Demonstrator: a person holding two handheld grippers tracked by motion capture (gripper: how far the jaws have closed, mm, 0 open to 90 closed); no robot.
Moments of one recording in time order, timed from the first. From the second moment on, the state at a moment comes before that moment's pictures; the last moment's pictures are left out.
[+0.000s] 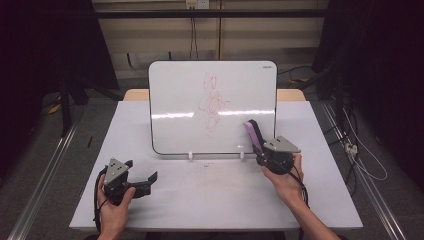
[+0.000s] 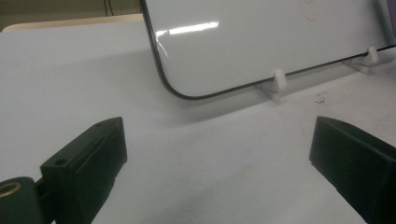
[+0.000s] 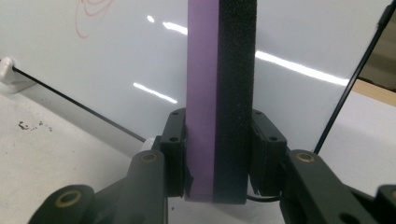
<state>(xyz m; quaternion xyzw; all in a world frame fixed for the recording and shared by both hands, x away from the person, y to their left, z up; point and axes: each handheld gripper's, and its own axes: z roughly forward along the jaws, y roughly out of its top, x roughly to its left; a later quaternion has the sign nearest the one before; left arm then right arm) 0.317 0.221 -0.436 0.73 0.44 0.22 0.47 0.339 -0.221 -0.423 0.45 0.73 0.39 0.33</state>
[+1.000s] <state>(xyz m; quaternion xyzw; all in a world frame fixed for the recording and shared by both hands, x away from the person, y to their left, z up) 0.326 0.178 -0.416 0.73 0.39 0.21 0.52 0.329 -0.209 -0.414 0.44 0.69 0.51 0.28</state>
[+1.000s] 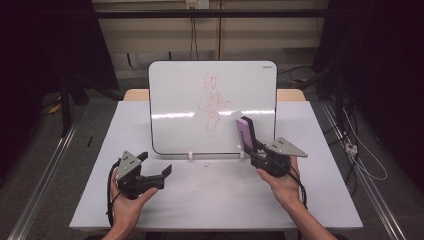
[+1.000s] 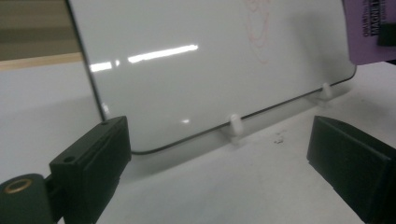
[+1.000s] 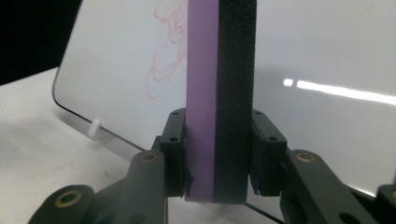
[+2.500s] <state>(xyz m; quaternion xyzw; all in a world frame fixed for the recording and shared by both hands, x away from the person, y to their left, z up) 0.375 0.082 -0.381 0.64 0.34 0.16 0.67 0.338 -0.138 -0.404 0.41 0.67 0.60 0.18</state>
